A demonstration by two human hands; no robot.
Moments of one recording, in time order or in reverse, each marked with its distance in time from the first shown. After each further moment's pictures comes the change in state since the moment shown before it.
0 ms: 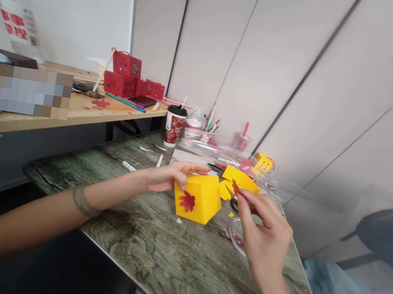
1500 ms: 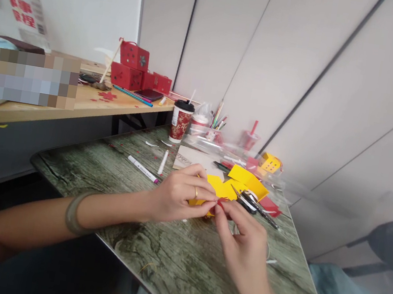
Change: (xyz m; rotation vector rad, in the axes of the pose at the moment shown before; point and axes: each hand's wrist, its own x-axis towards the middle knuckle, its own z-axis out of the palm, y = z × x) left_hand -0.020 0.016 0.052 1.047 0.440 0.729; right_hand -0.013 -0.029 0.013 0.101 -0.406 0.105
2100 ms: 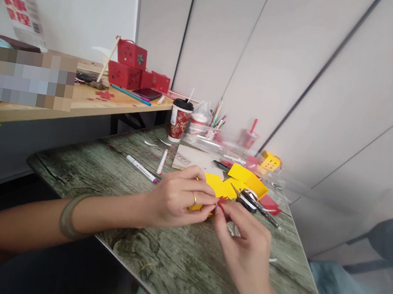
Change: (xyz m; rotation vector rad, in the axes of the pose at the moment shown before) left_hand -0.005 0.003 0.002 0.163 0.020 0.102; right_hand -0.004 0.001 0.000 -0.050 0.069 -0.053
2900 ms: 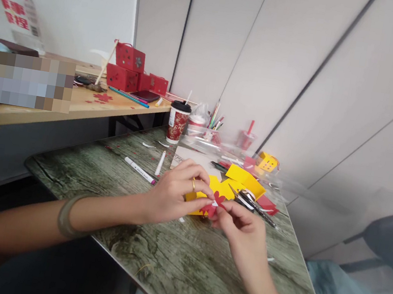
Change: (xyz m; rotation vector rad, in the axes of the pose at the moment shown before) left_hand 0.005 0.000 -0.005 -0.137 -0.016 -0.210; right_hand 0.012 0.002 -0.003 0.360 -0.120 0.429
